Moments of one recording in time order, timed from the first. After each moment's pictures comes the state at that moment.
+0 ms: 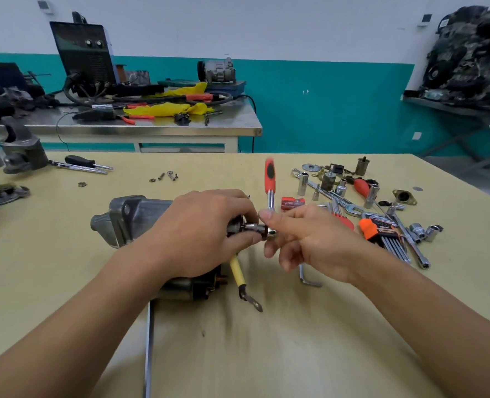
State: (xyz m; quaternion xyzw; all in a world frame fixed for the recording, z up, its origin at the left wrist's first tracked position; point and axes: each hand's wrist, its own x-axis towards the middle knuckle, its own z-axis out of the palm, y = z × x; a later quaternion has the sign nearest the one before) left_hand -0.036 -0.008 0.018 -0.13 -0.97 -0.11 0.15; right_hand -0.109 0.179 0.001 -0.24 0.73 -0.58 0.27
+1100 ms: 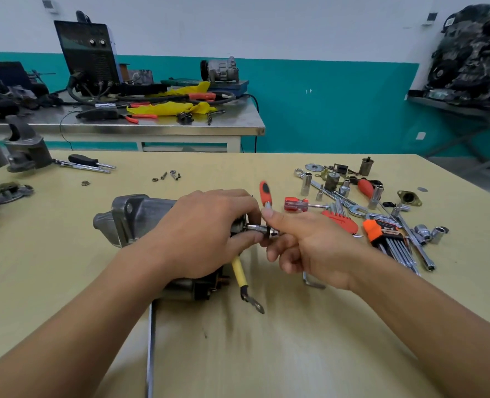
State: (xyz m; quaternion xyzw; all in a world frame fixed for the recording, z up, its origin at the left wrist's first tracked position) left_hand -0.037 -0.010 0.016 -0.14 -0.97 -0.10 0.15; right_hand -0.109 0.173 -0.007 -0.20 0.69 -0.62 0.31
